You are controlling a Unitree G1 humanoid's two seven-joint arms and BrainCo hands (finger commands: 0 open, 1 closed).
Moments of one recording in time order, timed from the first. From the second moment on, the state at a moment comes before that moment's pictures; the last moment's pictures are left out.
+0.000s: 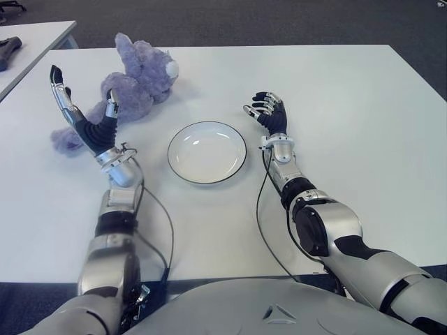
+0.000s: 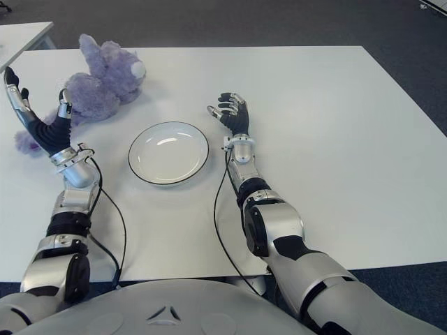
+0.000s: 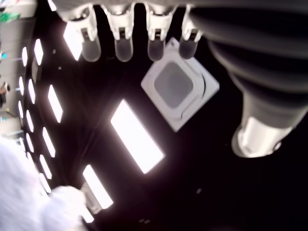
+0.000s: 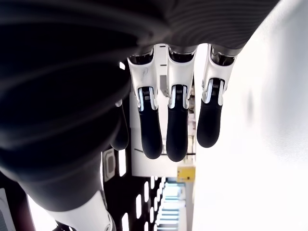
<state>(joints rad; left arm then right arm) -0.27 0.28 0.24 0.54 0.45 -0.69 0.84 -0.75 0.07 -0.13 1.24 -0.12 -0.59 -0.24</state>
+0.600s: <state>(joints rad) -0.27 0.52 0.23 0.65 0.49 -0.53 0.77 -0.75 0.07 -0.13 1.24 -0.12 -0.59 -0.24</state>
